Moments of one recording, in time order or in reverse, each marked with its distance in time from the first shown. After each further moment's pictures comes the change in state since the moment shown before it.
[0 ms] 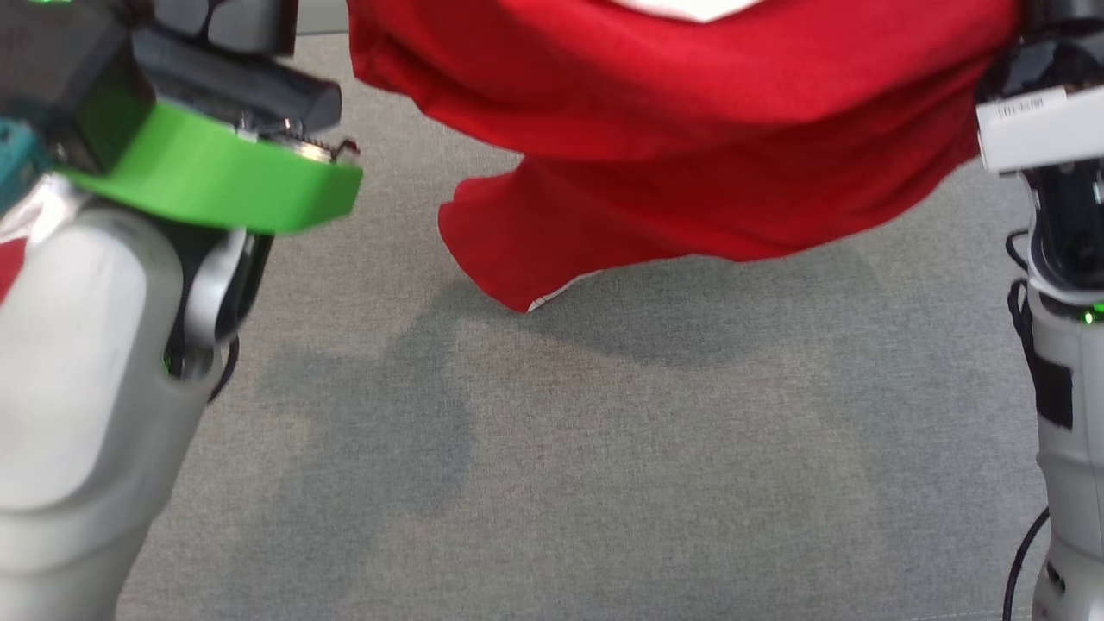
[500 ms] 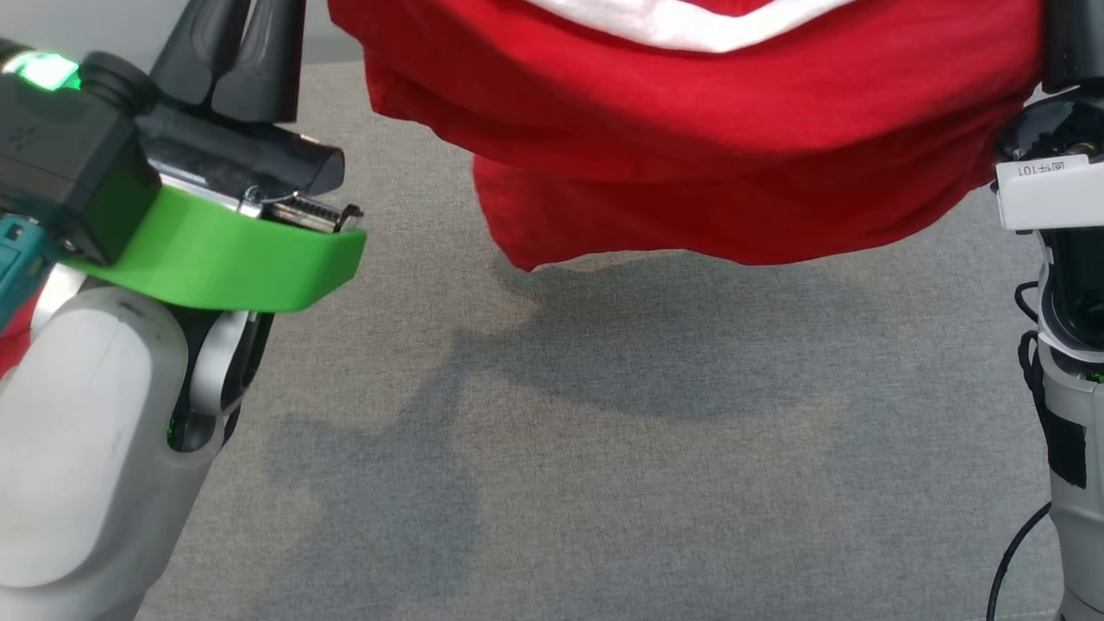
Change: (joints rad) left arm 0.087 0.028 0.004 -0.082 0.015 0.024 0.015; right arm 0.087 -0.023 -0.007 -0.053 0.030 0.000 -0.063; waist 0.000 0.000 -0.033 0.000
